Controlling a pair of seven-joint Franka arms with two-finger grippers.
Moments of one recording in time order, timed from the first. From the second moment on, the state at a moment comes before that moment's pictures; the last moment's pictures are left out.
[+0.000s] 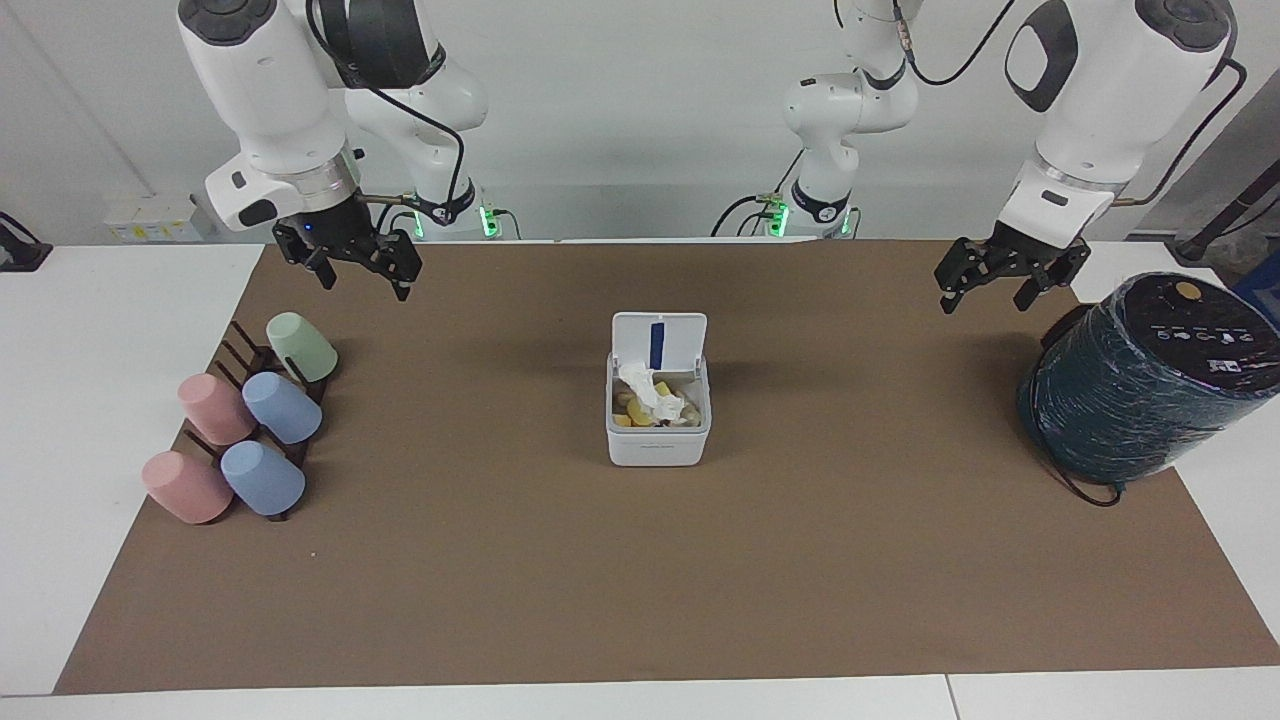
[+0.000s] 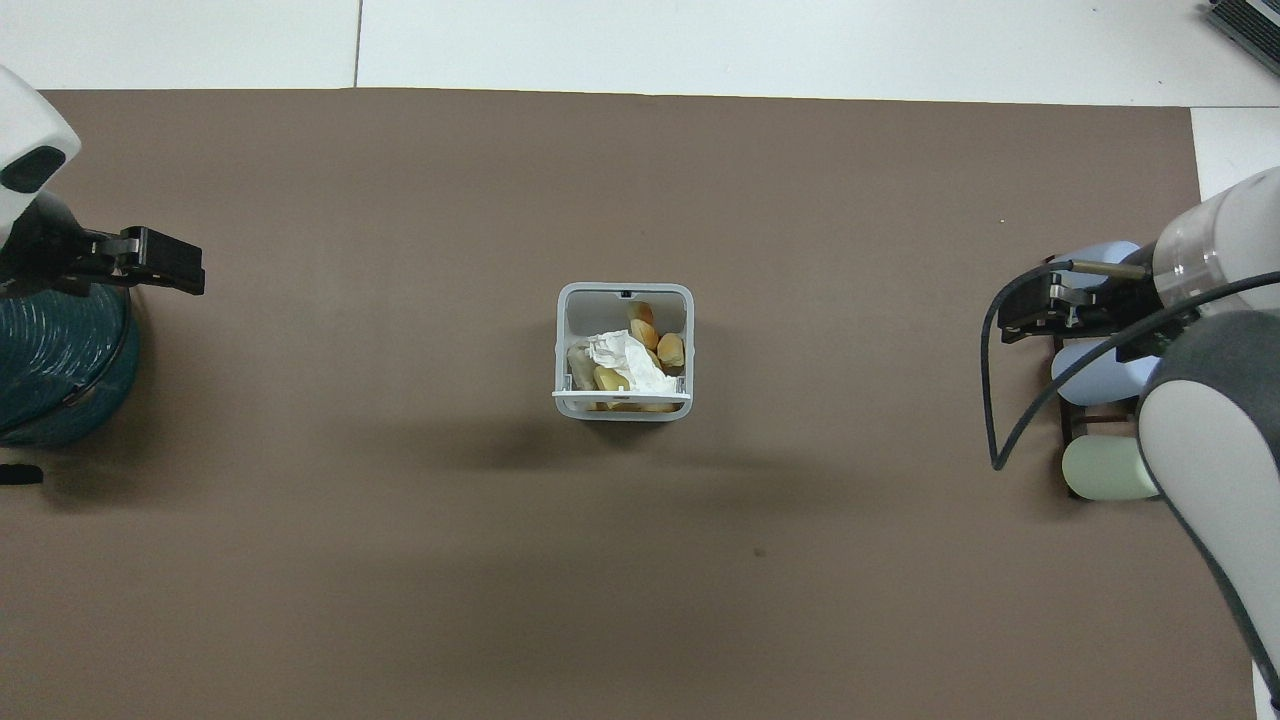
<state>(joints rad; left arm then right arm) 0.01 0.06 -0.10 -1.55 0.01 1.65 -0.05 0.03 0.01 0.08 -1.63 -0.04 1.59 0.31</state>
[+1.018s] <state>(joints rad) -0.13 0.03 -0.11 -1.61 -0.03 1.66 -0.16 0.03 0.01 0.08 -1.63 -0.04 1.59 0.31</state>
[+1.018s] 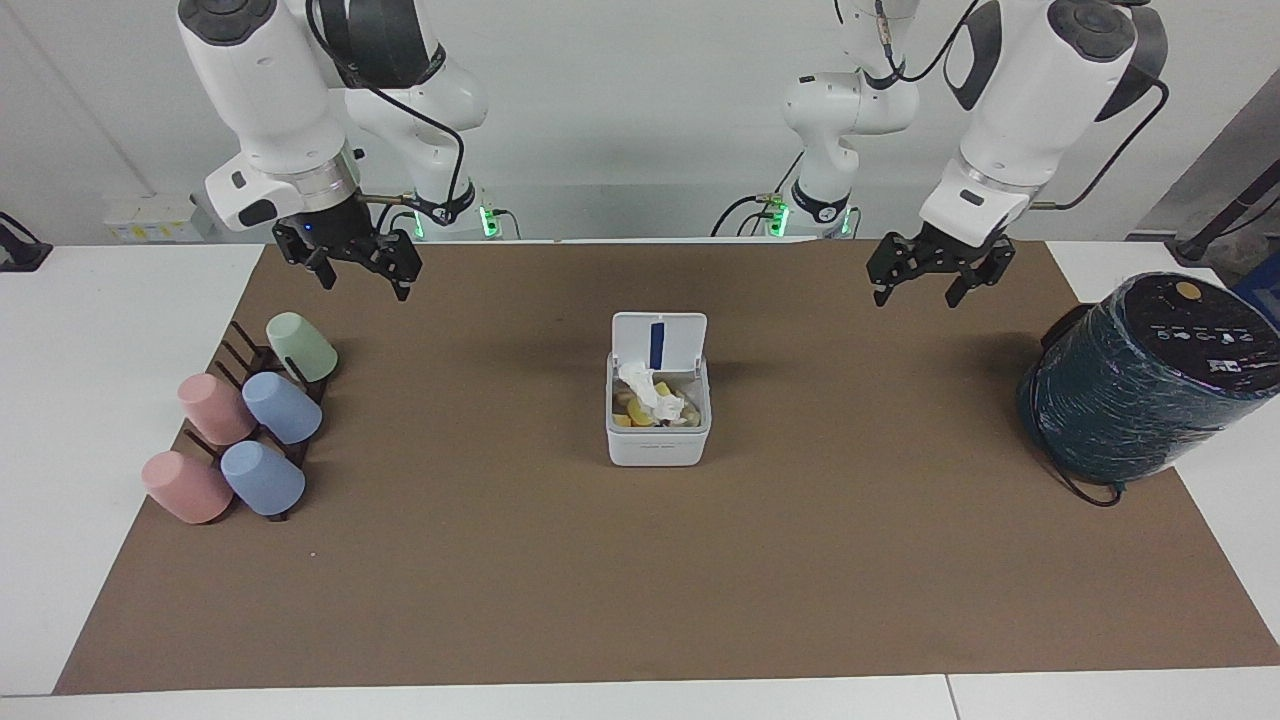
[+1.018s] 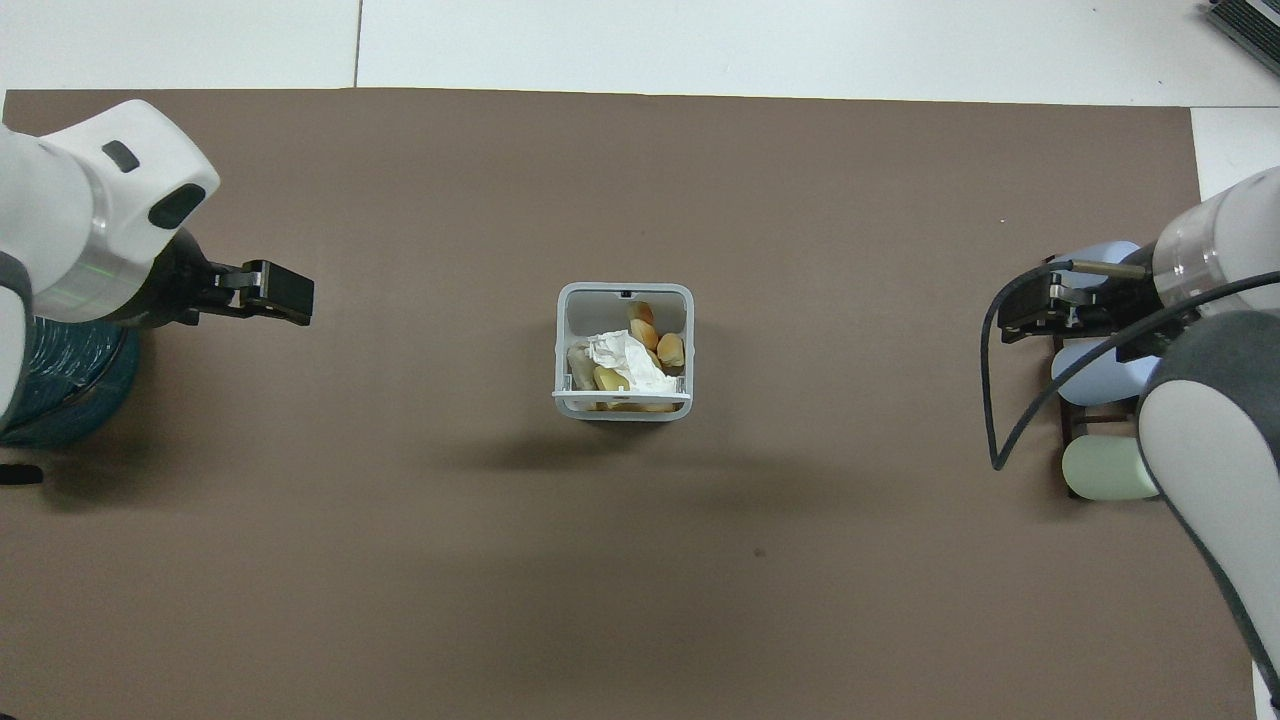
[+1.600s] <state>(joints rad) -0.16 0.00 -0.11 -1.66 -0.08 1.67 -0.18 0.03 0.01 0.08 -1.63 -0.04 1.59 0.31</state>
